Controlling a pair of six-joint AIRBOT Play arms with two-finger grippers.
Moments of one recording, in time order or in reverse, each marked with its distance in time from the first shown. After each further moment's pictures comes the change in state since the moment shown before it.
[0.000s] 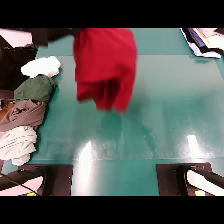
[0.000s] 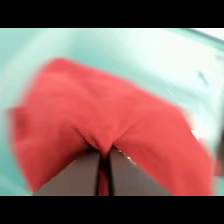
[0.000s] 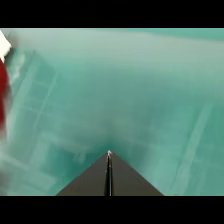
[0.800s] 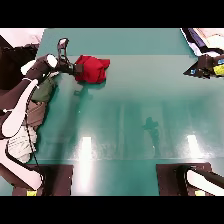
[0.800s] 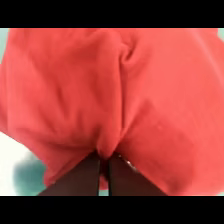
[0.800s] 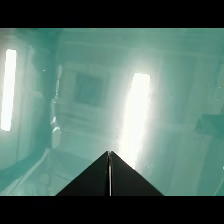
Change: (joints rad) left arm 0.083 -0.504 -0.335 0.526 0.704 -0.469; right arm 0.000 -0.001 -0.470 -0.002 -0.042 -0.005
